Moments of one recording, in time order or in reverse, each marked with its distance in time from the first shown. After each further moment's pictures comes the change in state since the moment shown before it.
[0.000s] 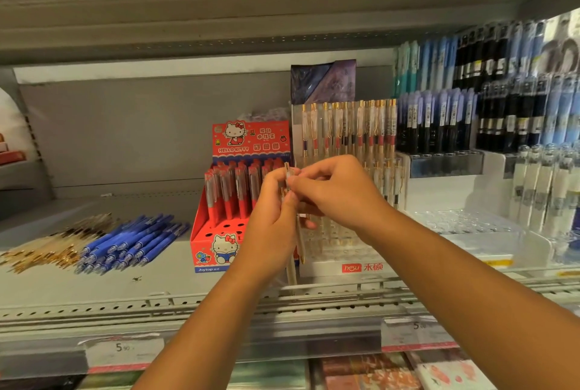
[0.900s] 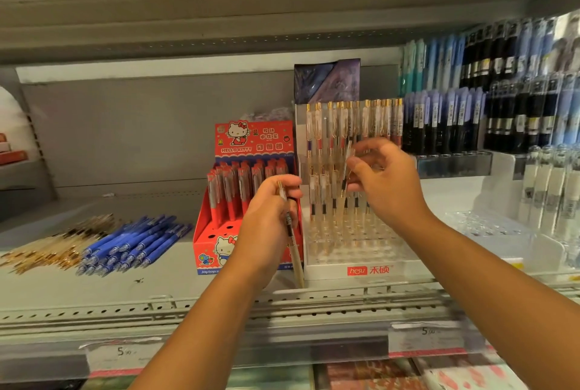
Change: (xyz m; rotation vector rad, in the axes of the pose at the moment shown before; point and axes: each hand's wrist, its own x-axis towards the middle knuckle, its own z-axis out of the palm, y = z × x) left_hand 0.003 0.002 -0.010 -0.210 0.086 -0.221; right_hand 0.021 0.043 -0.042 -0.002 0.328 -0.191
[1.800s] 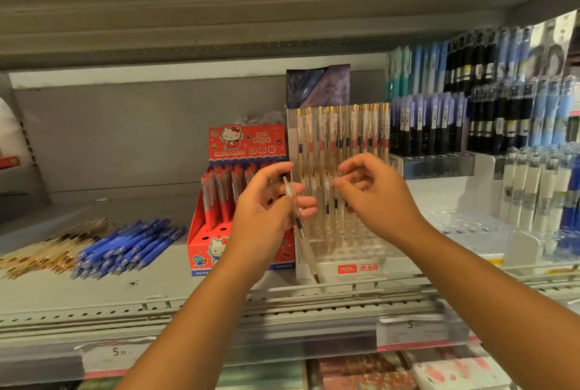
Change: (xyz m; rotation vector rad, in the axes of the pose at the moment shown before) left_hand 0.001 0.008 0.008 -0.045 0.023 0.077; right_hand -0.022 -0.005 -0.011 -0.177 -0.105 -0.024
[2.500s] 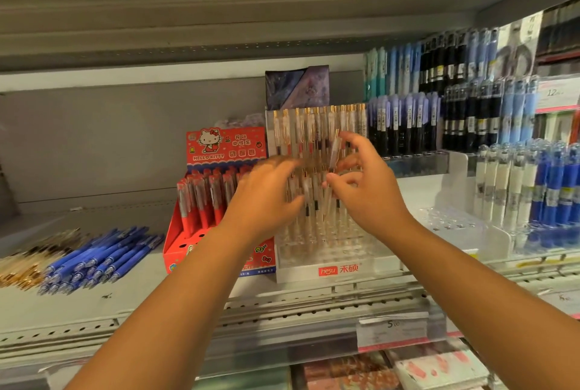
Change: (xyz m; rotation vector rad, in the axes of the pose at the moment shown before) left_hand 0.047 0.001 0.016 1.314 -0.246 0.344; right_hand 0.012 0.011 -0.013 0.005 0.069 -0.069
